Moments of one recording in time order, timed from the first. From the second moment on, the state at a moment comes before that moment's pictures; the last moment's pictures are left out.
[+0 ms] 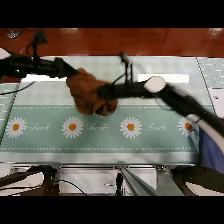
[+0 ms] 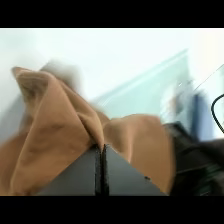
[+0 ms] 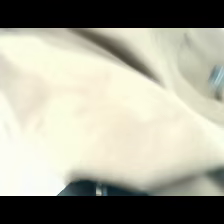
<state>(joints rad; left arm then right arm) 0.06 -1.35 1.29 0.49 -1.26 -1.10 0.55 -1.35 1.20 -0.58 0.72 1.30</state>
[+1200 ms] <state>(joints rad) 0.07 -0.59 1.05 0.77 -1.38 -1.31 0.34 -0.81 1.48 -1.23 1.57 1.55</state>
